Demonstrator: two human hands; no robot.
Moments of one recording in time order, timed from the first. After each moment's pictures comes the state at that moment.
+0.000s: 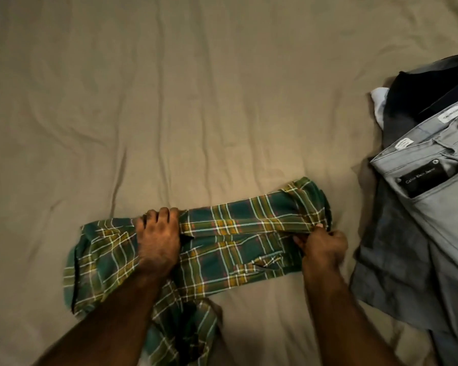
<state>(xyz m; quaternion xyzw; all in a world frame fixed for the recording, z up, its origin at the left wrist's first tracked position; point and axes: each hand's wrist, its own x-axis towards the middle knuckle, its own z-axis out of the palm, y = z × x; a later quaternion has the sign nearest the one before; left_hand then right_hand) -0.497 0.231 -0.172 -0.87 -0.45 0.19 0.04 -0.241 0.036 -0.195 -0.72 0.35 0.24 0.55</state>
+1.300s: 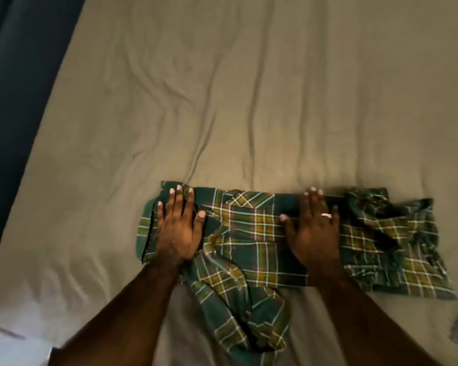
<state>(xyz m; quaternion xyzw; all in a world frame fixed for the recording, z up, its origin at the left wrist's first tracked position) -0.678 0.267 -0.219 -0.82 -0.56 0.07 -0.10 -0.389 0.129 -0.250 -0.86 -0.50 0.12 0.09</state>
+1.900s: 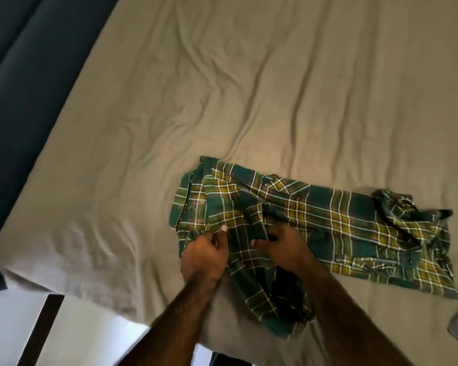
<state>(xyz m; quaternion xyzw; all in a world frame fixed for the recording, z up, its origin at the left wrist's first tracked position) -0.726 0.170 -0.186 -0.60 -0.76 0.03 -0.25 -0.523 0.154 -0.165 -0.72 -0.42 0.54 0.10</state>
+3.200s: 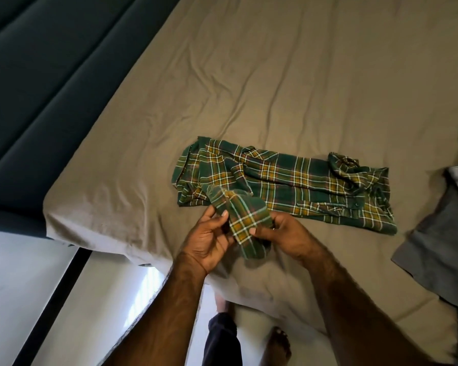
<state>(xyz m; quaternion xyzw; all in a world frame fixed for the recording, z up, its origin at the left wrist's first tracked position) -0.695 0.006 -0.079 -0.15 -0.44 -0.40 -0.79 -0.493 -0.030 -0.083 -0.55 -0.39 0.66 0.33</state>
